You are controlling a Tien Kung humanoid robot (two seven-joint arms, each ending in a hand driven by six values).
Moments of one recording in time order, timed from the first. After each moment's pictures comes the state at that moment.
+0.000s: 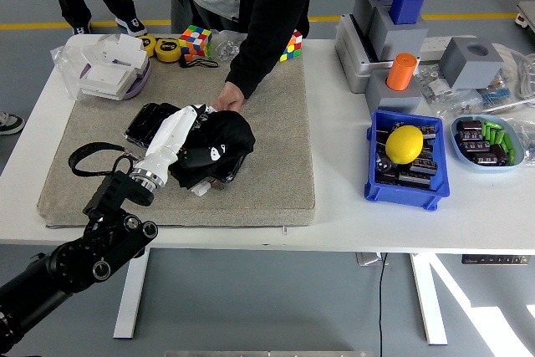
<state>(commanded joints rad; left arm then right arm) -0.51 0.13 -0.74 -0.91 1.57 0.45 -0.17 -0.05 -0.13 1.60 0.28 -1.38 0.03 0.16</state>
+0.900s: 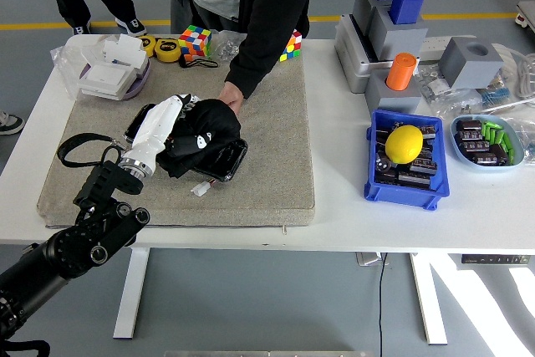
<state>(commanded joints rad) -0.56 0.13 -0.85 -0.75 1.59 0.47 -0.21 -0.05 -0.13 1.60 0.28 -1.38 0.03 0.16</state>
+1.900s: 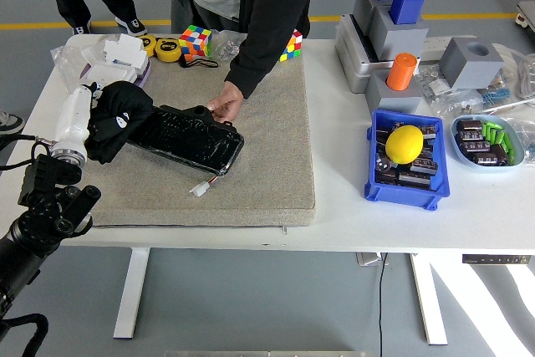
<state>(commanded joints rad) -0.60 0.13 -1.13 -0.49 1.60 0.53 -0.21 -0.05 -0.13 1.59 0.28 -1.37 0.03 0.16</state>
